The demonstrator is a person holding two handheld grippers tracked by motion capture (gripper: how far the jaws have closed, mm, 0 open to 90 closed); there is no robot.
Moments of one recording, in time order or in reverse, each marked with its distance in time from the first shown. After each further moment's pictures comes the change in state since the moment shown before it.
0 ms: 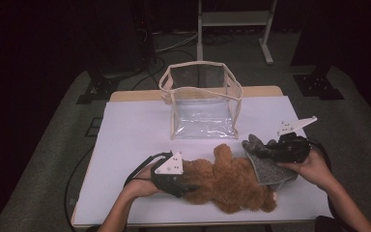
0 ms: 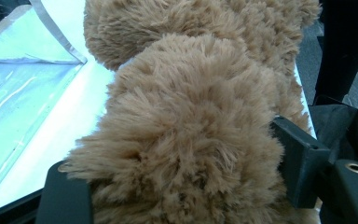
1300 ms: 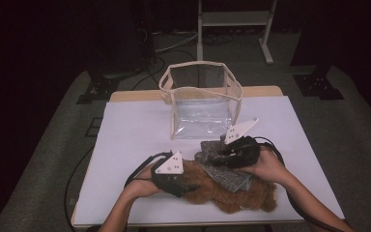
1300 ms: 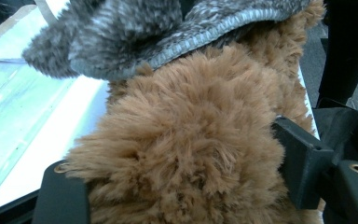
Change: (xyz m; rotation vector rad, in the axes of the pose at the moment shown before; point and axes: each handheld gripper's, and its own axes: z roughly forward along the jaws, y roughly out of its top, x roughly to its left) left arm 0.001 -0.001 0.001 -0.005 0.015 -0.011; right arm 0.086 0.073 0.071 0.036 0.178 -0.271
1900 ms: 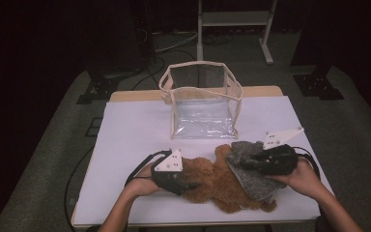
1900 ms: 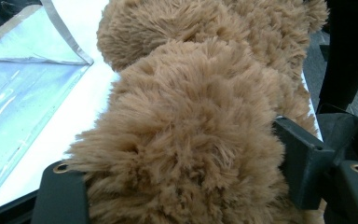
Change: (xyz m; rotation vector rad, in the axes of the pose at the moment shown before) left arm 0.005 -0.001 0.002 -0.019 0.000 -0.023; right arm 0.005 -0.059 -0.062 -0.052 -0.110 0.103
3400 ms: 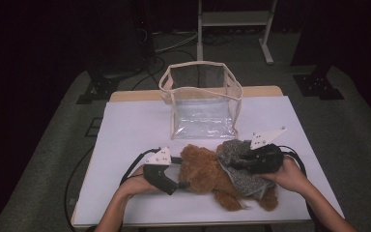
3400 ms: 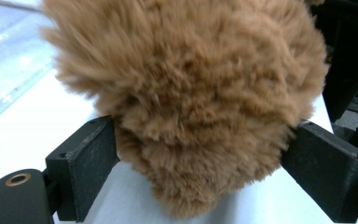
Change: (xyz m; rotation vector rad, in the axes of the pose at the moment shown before) left arm 0.021 -0.041 -0.002 -0.021 -0.033 -0.183; right arm -0.011 -0.001 0.034 0.007 0.045 -0.017
